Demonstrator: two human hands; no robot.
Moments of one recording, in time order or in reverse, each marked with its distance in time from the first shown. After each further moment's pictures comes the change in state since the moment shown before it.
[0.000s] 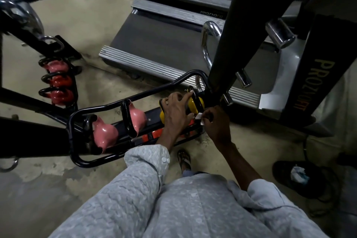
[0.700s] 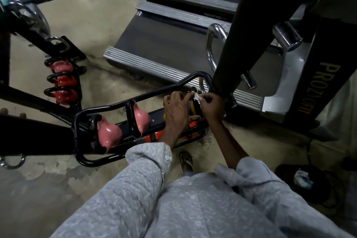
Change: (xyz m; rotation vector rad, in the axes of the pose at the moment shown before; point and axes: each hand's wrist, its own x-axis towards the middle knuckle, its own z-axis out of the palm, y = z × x) left_hand 0.008 -0.008 -0.002 0.139 0.017 0.013; right_hand 0.062 -0.046 0.028 0.254 0.147 0.340
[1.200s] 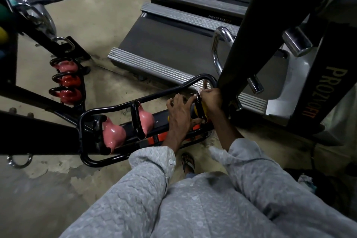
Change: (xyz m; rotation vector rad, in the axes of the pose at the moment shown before) left_hand -0.005 -0.003 -0.002 -0.032 -0.021 -0.028; right_hand 0.045 -0.017 0.032 -0.112 -0.055 0.274
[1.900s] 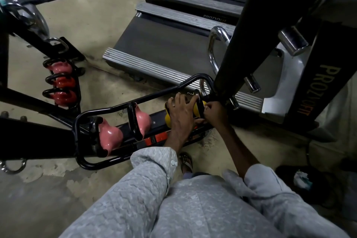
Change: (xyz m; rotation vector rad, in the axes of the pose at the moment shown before) left_hand -0.001 0.014 0.002 0.103 0.050 0.055; right_hand -0.038 0.039 -0.043 -0.290 -0.210 -0.180
